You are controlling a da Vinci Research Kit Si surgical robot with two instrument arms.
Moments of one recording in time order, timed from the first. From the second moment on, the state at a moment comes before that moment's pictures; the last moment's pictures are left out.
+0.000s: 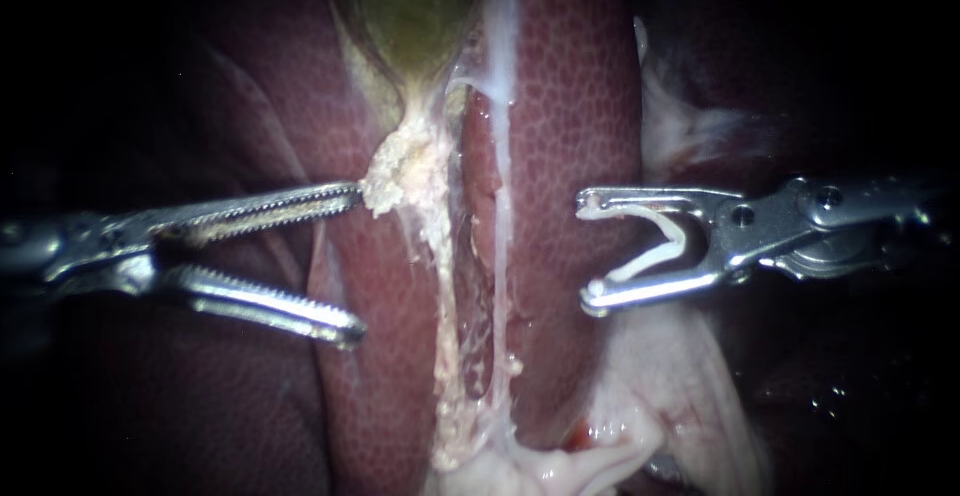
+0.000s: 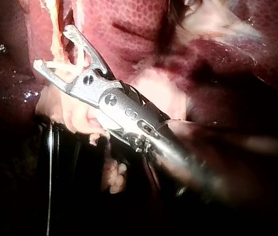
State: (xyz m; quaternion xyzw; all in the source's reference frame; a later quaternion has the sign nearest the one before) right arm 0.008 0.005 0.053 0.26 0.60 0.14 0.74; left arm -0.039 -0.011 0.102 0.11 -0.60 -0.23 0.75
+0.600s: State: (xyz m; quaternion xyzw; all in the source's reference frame) right arm 0.008 0.005 0.053 0.26 0.60 0.14 0.74; left arm -0.038 -0.007 0.102 0.09 -0.60 -0.26 0.75
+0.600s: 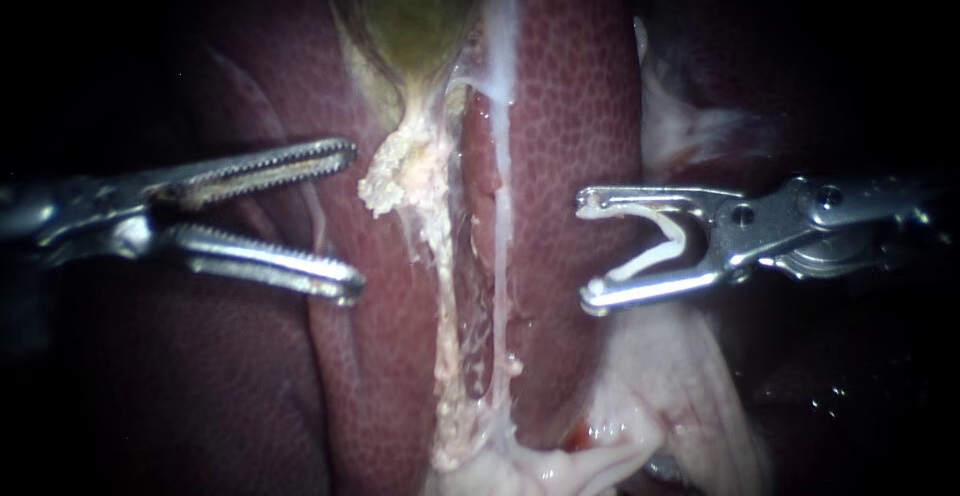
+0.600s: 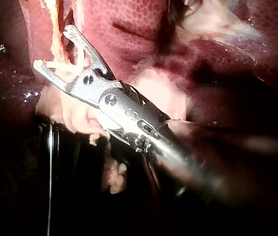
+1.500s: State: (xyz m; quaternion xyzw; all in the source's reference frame) right arm 0.008 0.005 0.053 0.26 0.60 0.14 0.74; left arm -0.040 -0.006 0.109 0.08 -0.57 -0.27 0.78
